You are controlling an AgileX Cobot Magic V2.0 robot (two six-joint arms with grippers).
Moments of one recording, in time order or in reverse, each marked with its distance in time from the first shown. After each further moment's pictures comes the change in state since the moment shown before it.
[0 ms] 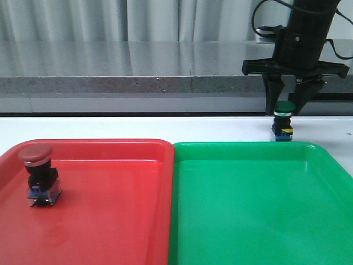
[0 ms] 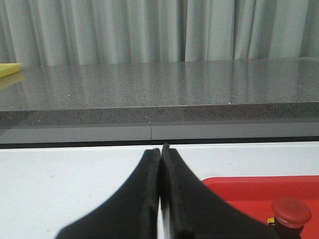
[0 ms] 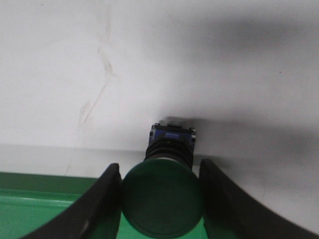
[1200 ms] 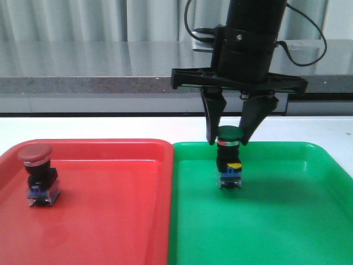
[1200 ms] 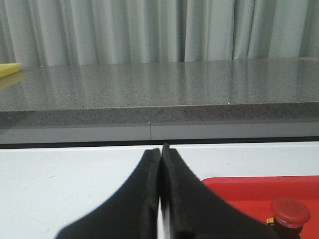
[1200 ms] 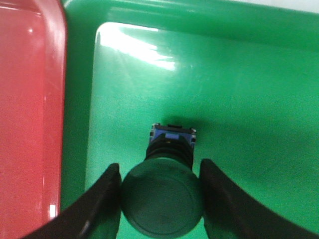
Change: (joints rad) left arm 0.000 0.000 0.000 0.000 0.000 0.000; right arm 0.340 -0.209 0.318 0.048 -0.039 0.212
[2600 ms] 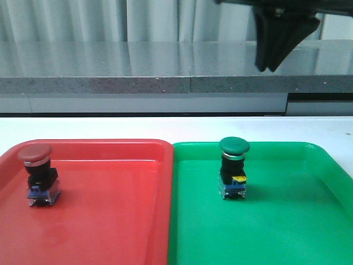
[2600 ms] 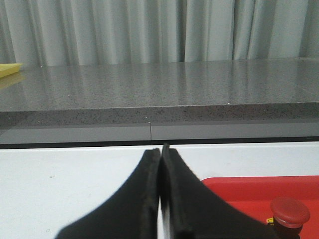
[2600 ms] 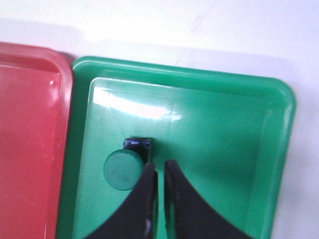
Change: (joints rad) left arm 0.000 0.000 0.000 0.000 0.000 0.000; right arm -0.091 -0.269 0.007 -0.084 0.031 -0.024
